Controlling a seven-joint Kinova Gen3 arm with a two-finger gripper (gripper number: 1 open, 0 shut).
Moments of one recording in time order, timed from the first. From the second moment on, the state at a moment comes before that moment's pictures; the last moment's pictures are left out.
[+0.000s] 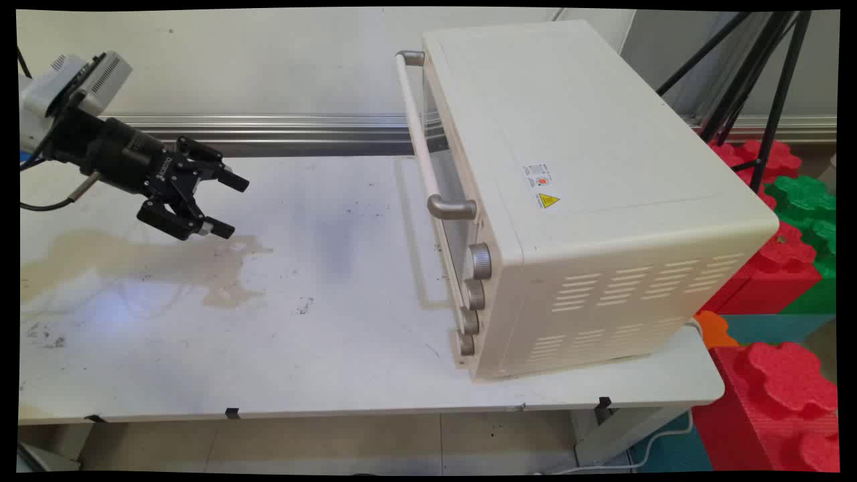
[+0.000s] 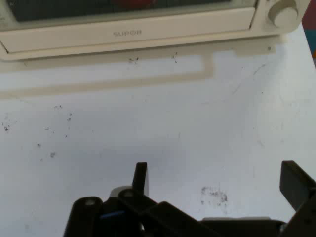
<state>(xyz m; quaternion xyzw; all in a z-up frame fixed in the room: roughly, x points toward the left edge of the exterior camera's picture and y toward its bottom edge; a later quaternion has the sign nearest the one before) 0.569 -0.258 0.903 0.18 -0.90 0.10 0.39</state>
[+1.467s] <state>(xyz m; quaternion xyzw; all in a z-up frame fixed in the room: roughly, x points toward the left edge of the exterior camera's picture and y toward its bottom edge) 0.527 -0.298 0.960 0.23 -0.82 0.11 0.51</state>
